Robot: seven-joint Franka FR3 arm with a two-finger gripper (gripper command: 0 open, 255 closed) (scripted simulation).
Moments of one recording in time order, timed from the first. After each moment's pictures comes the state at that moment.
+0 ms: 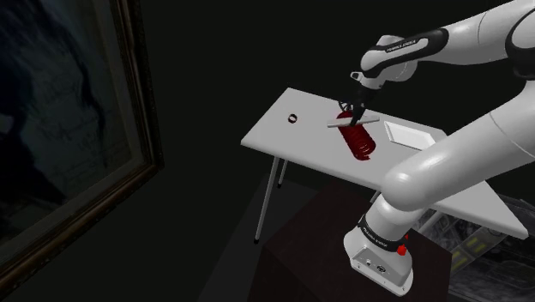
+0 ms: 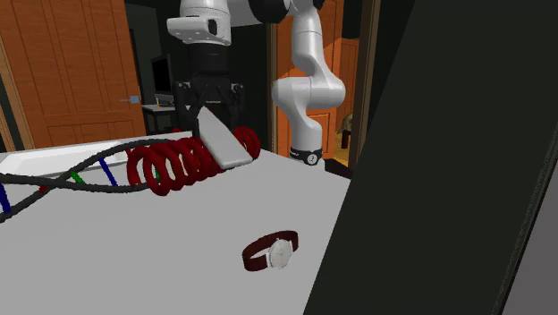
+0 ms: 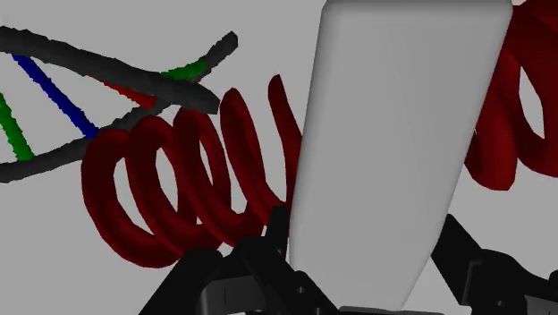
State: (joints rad) arm -0.23 -0.39 -0.58 -2.43 -0.23 2.12 -1.08
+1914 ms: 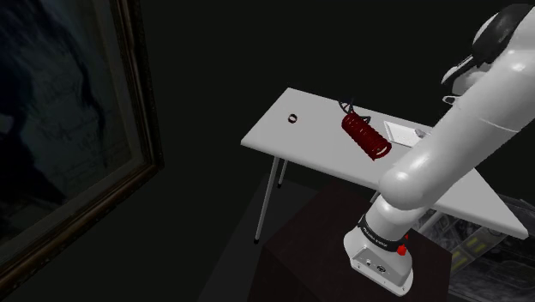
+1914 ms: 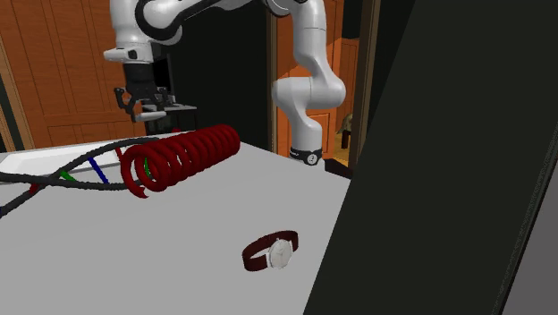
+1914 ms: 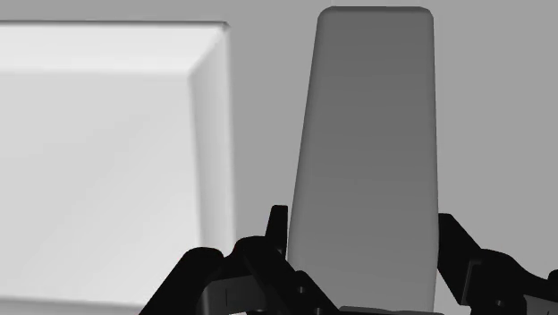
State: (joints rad) arm -0.26 -0.11 -1.35 -2.13 -0.13 2.09 -1.96
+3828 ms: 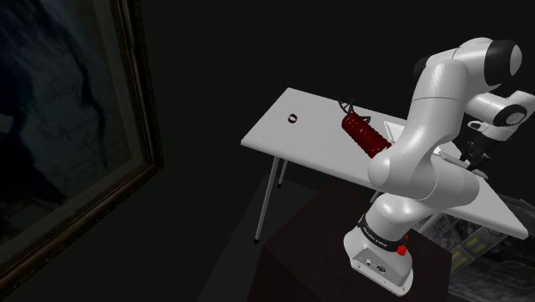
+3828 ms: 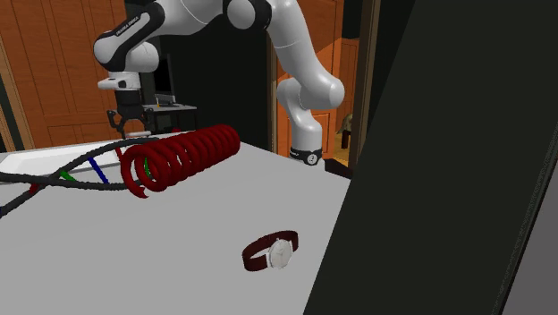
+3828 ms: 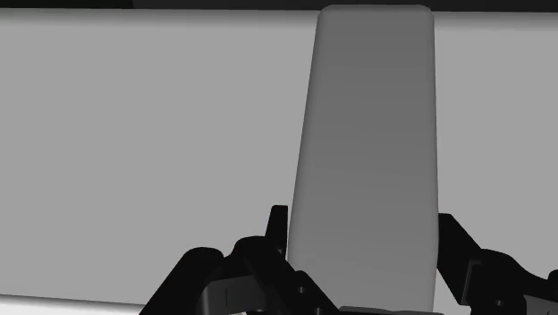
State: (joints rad) arm -0.96 0.59 -1.02 -1.81 0.56 2.06 -2.61
